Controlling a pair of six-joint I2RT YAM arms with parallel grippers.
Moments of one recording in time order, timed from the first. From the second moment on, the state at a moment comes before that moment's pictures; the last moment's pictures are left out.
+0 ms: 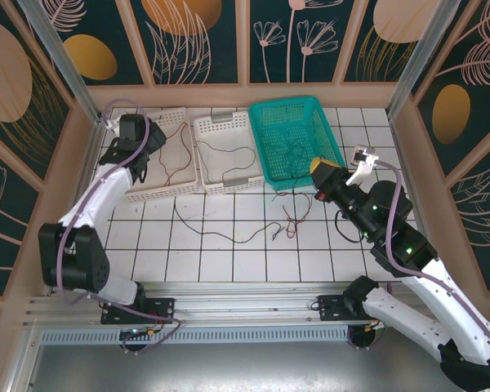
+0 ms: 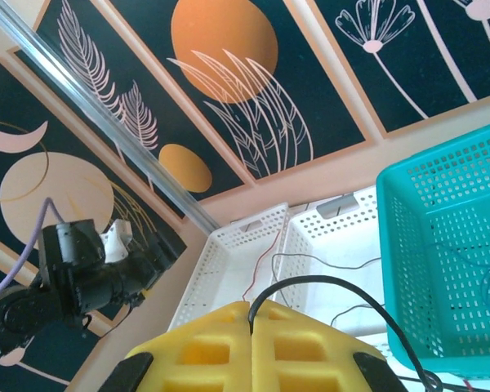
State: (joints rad) left arm -0.13 1.46 1.16 -0.33 -0.27 -0.65; right arm 0.69 0.66 0.93 -0.30 0.12 0.63
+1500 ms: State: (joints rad) left arm -1.06 1.84 1.07 -0.17 -0.12 -0.70; right arm 0.69 0.64 0.99 -0.32 0.17 0.65
